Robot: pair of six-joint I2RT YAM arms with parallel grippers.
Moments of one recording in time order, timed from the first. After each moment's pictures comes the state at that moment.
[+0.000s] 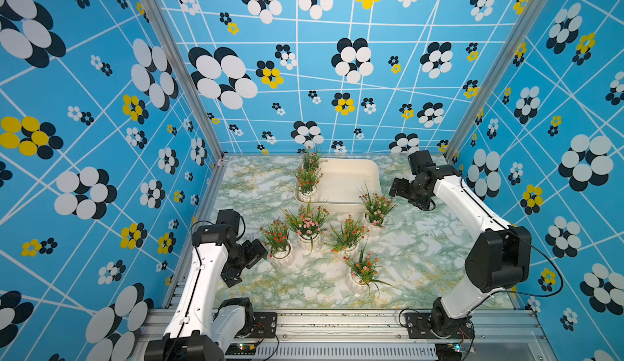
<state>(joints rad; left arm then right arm) 0.06 1.03 0.85 -1.33 0.22 -0.66 0.17 1.67 1.44 -0.96 0.00 0.53</state>
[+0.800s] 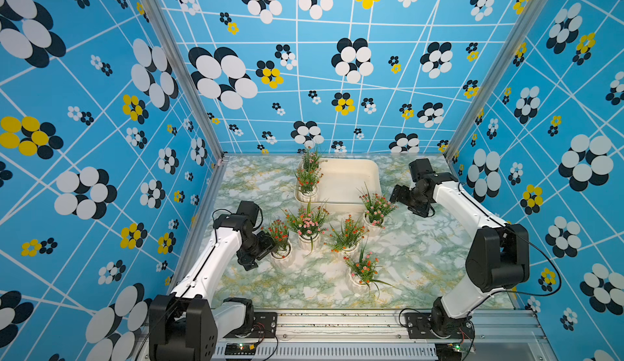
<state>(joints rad) -0.09 1.20 0.84 -1.13 0.21 -0.75 0.14 1.67 1.33 -0.89 -0.04 0.55</state>
